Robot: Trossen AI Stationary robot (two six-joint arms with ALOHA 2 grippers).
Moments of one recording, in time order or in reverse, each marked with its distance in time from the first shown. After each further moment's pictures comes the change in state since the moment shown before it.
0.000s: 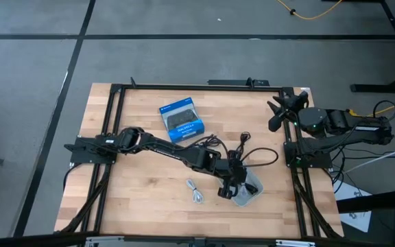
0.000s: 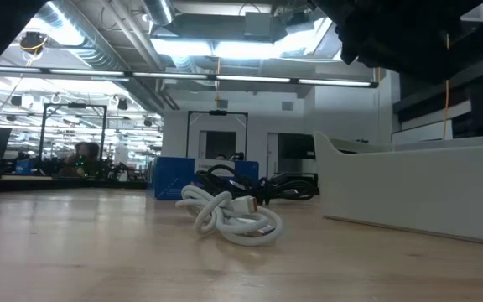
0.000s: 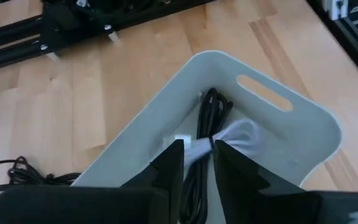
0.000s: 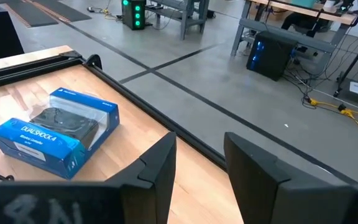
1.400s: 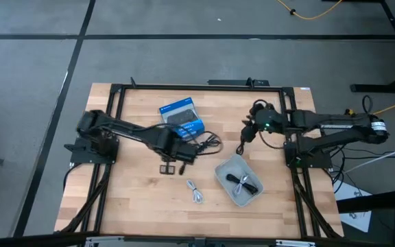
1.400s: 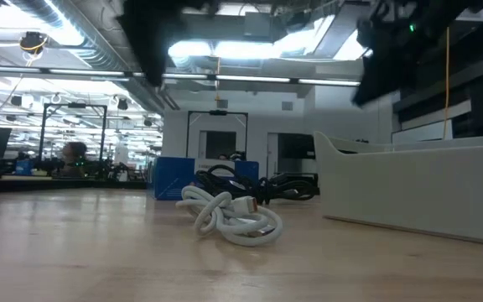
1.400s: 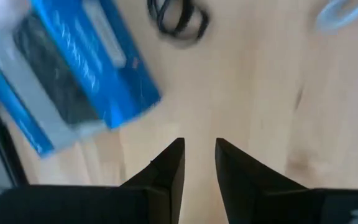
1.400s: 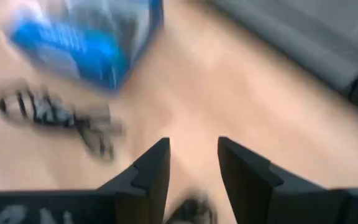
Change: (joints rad) left arm 0.010 -0.528 -0.467 -0.874 -0.138 -0.309; right arm -0.176 0.415 -0.026 0.050 -0.482 0.209
